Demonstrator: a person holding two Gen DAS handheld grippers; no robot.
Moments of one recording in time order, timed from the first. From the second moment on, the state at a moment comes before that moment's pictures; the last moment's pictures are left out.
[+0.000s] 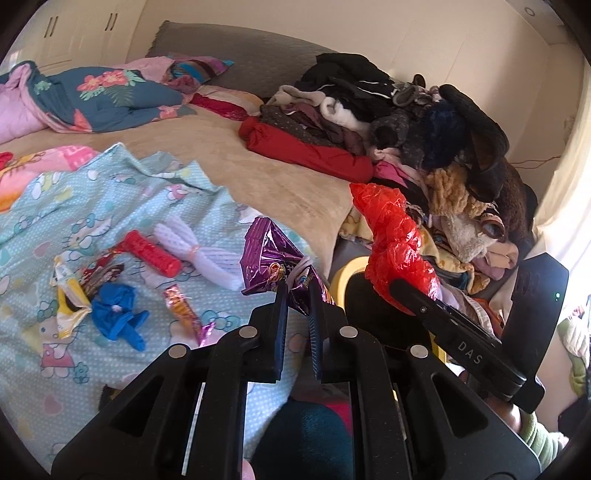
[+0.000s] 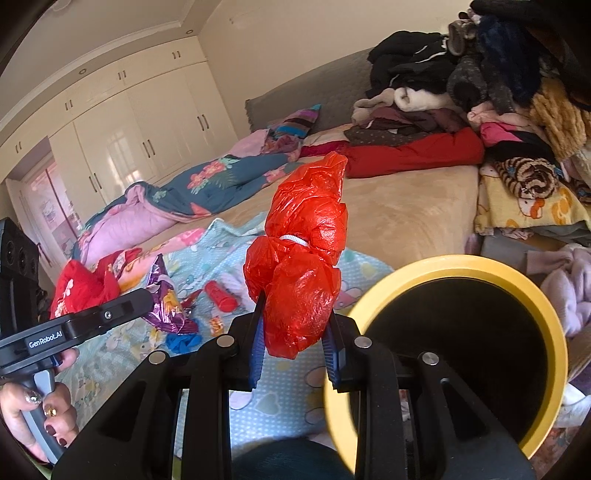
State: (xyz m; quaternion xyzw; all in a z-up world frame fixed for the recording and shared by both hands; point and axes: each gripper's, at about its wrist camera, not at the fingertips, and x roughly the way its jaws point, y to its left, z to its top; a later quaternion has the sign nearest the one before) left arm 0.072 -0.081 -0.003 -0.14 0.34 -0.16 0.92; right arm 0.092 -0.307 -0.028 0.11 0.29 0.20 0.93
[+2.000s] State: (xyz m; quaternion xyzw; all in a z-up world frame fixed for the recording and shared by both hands) left arm 0.142 -0.229 -0.071 -0.06 0.41 -0.27 0.87; right arm 0.104 -0.436 -0.108 0.21 0.40 0.07 0.89
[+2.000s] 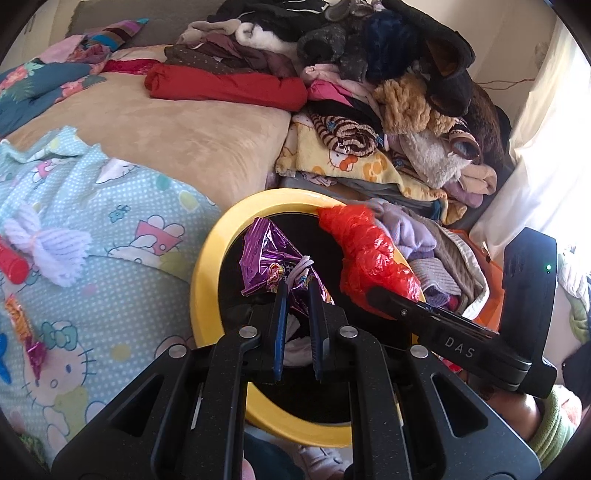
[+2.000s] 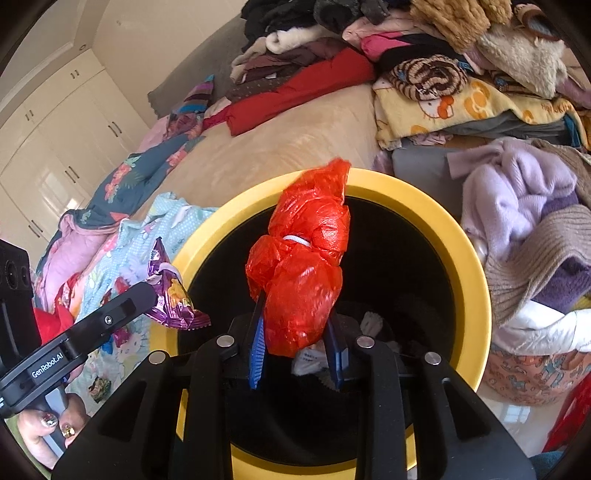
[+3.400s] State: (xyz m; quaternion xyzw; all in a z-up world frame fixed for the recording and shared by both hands) left arm 0.091 -0.128 -0.019 -0.09 0.29 -0.16 0.94; right arm 0.069 -0.367 -0.048 0.09 0.22 0.08 0.97
